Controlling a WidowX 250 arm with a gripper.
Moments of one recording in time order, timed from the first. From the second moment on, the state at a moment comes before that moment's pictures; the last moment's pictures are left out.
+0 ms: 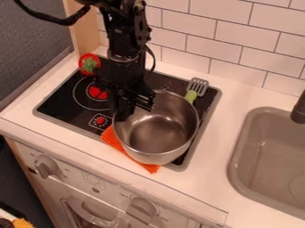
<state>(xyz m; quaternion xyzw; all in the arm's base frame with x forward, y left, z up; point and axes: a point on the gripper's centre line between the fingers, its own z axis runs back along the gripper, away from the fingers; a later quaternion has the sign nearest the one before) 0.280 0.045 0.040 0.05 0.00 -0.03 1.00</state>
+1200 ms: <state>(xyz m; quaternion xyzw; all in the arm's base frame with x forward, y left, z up) 0.376 0.116 0.086 0.02 0.02 0.11 0.99</state>
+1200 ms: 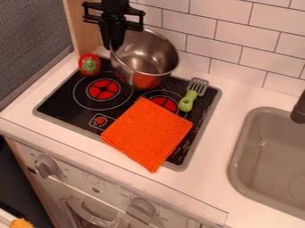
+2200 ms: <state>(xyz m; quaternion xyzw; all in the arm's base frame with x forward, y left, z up) 0.379 0.118 0.046 0.03 0.04 0.13 0.99</state>
